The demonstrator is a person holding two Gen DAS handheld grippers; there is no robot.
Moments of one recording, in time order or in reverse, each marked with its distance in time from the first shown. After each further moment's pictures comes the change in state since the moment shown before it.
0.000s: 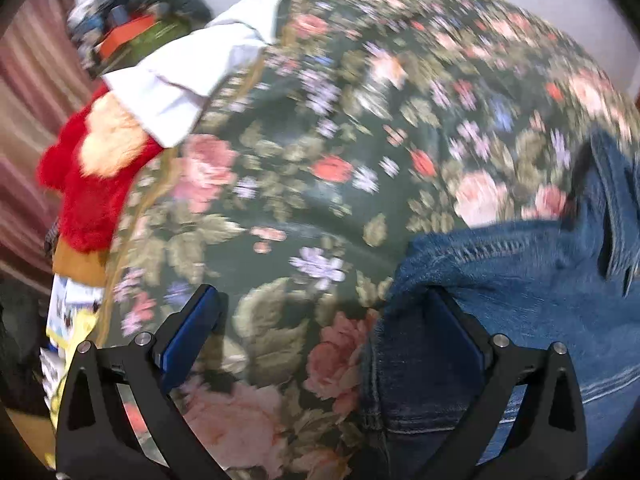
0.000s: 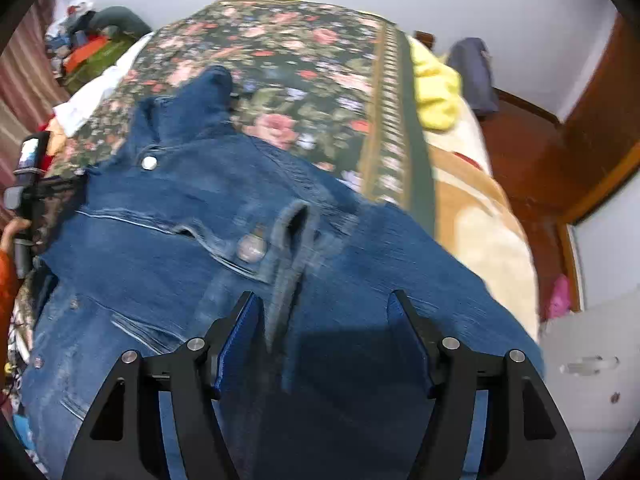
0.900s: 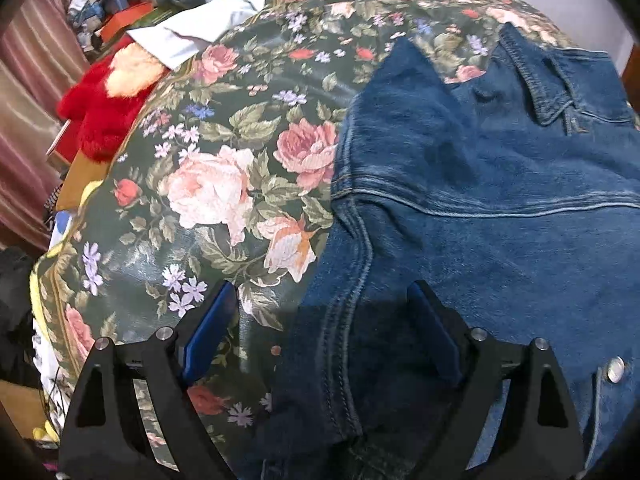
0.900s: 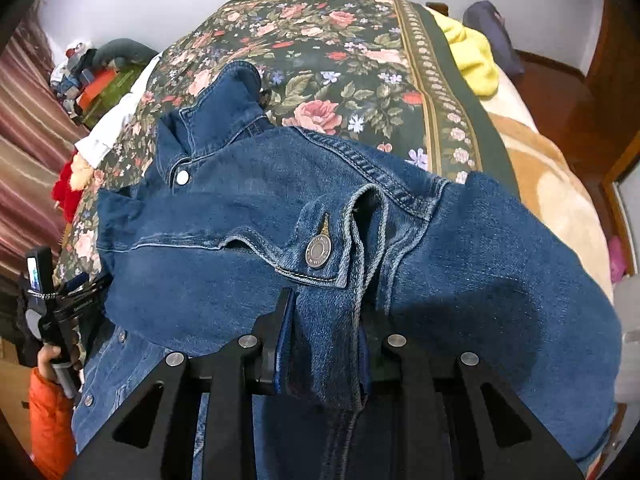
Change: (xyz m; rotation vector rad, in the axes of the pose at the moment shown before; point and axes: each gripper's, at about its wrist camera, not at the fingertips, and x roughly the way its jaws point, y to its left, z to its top) left arm -0.053 -0.019 -0.120 0.050 0.041 -0.059; right arm 0.032 0.018 0.008 0.131 0.023 0.213
